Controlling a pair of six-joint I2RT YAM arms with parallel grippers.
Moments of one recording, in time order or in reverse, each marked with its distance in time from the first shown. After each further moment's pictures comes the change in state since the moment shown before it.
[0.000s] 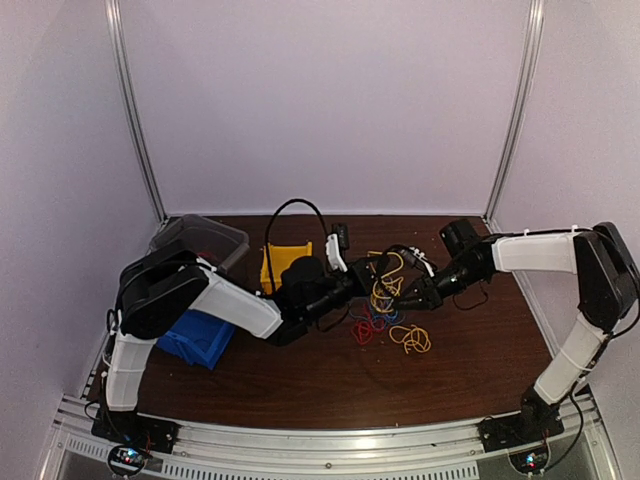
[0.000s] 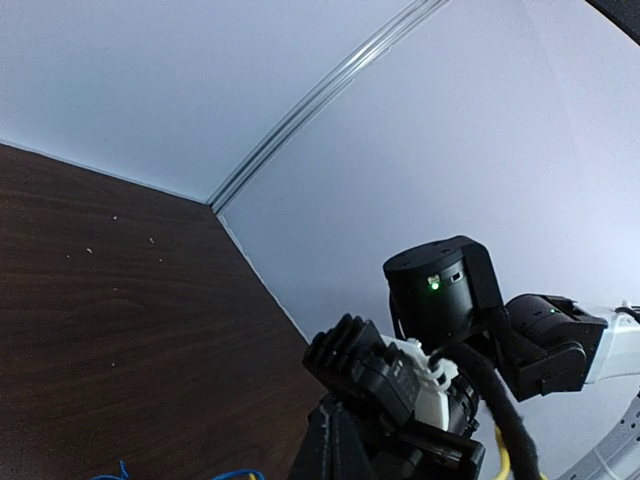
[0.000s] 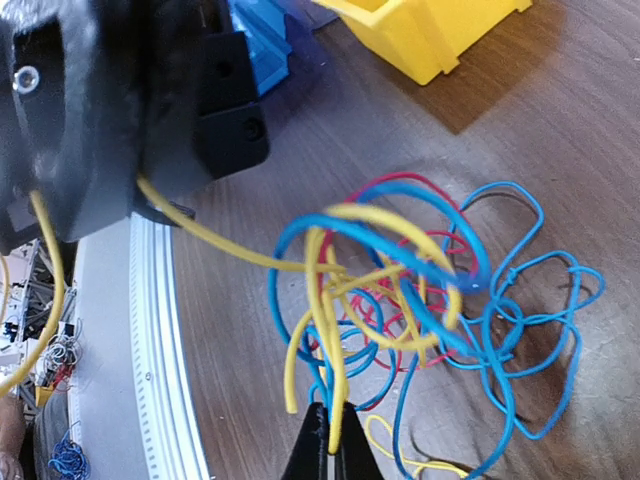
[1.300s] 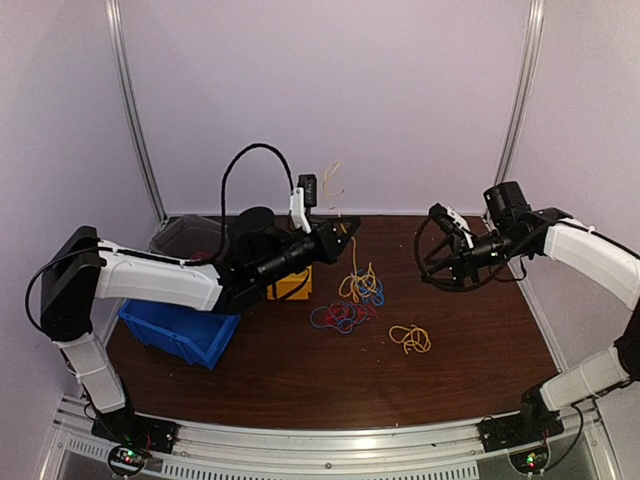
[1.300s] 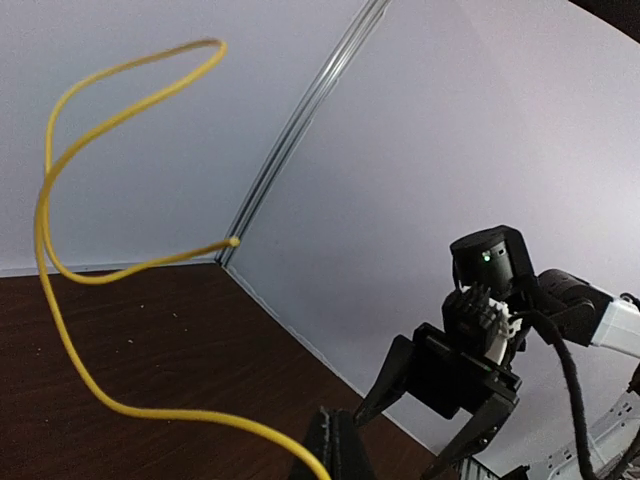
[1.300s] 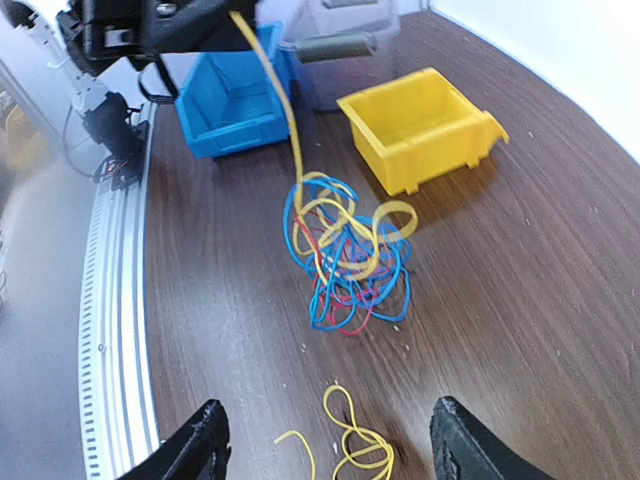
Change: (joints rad) left arm 0.070 -0.441 -0.153 -0.303 0.089 0.243; right arm -0.136 -0.317 0.097 -0.265 0.089 -0.298
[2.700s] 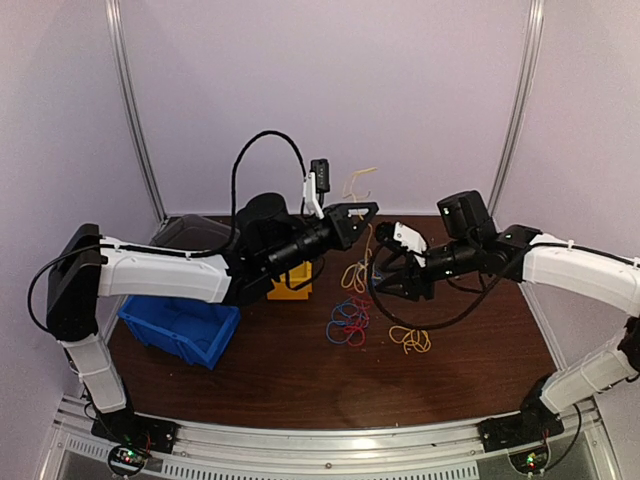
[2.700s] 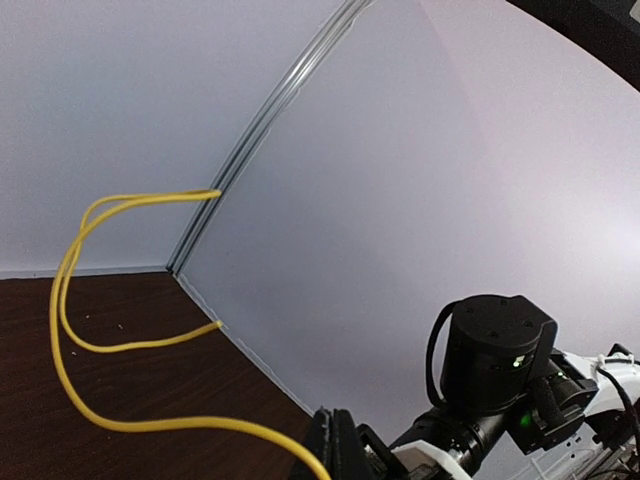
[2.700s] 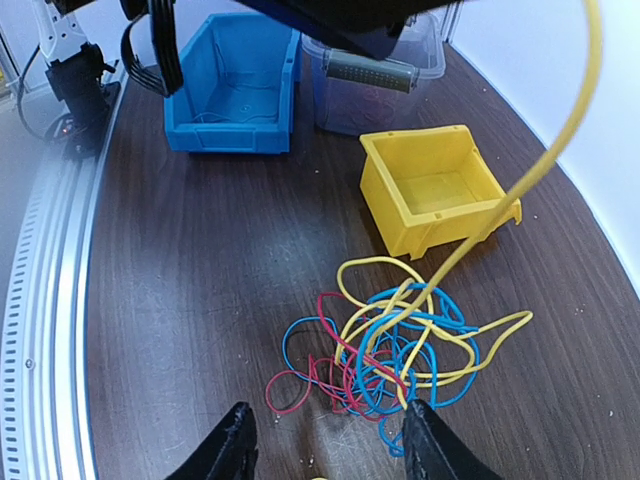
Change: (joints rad) left arm -0.033 0.040 0.141 -0.039 0.025 -0.086; right arm 0.408 -0.018 -0.058 0.351 0.361 0.105
